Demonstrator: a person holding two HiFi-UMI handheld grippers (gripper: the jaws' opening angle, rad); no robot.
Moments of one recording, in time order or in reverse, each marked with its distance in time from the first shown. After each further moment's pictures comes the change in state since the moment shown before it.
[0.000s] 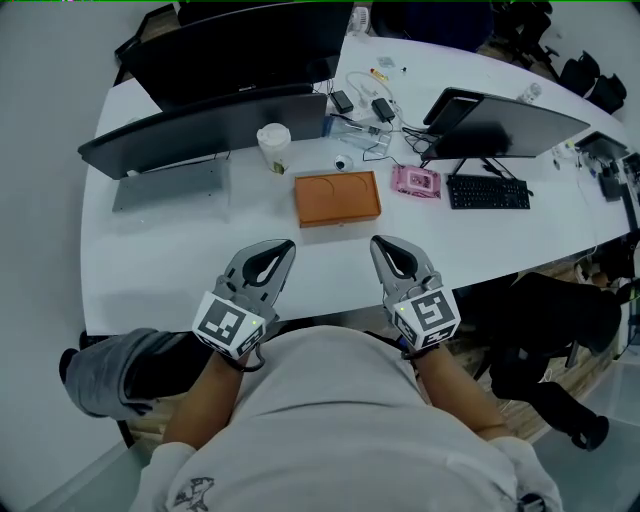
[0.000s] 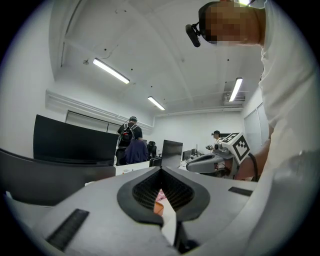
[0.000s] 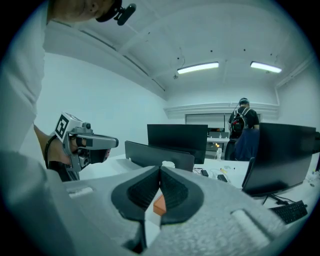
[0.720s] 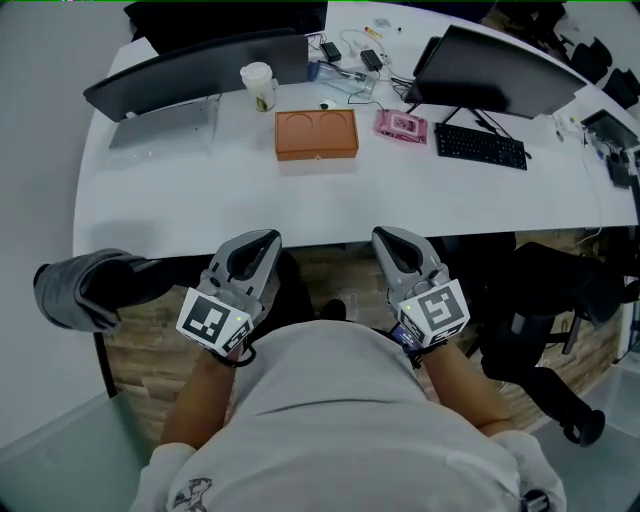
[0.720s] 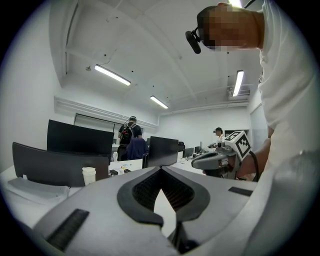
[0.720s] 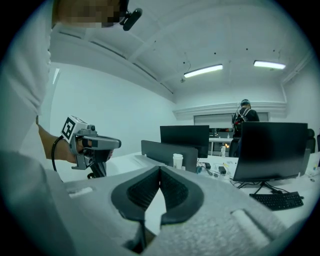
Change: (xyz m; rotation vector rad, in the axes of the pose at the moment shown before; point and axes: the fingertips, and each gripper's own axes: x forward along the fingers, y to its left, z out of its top) left arm -0.048 -0.178 -0.033 0.009 0.021 0.109; right arm -0.182 0.025 -0.052 -0.018 -0.031 0.119
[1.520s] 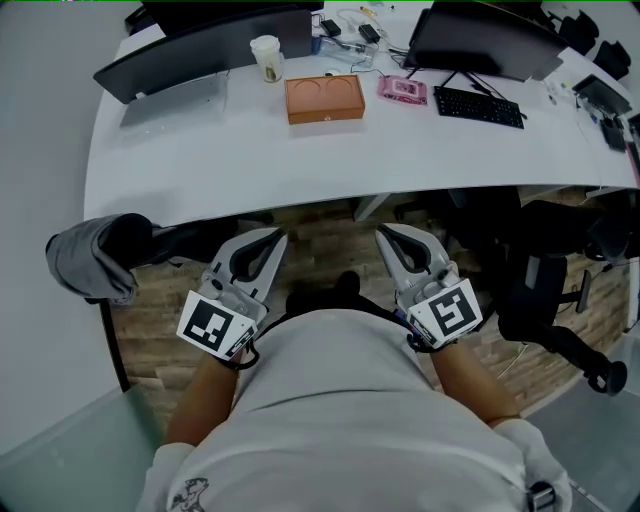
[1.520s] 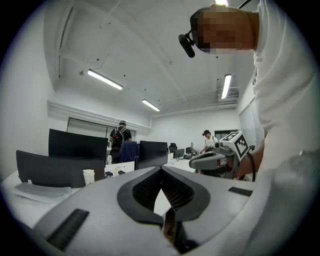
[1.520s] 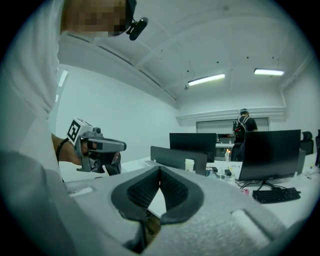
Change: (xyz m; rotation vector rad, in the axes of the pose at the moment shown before) left arm -0.125 -0.070 0.008 0.048 -0.020 -0.078; right arm -0.078 0.134 0.015 -0.028 -0.072 0.003
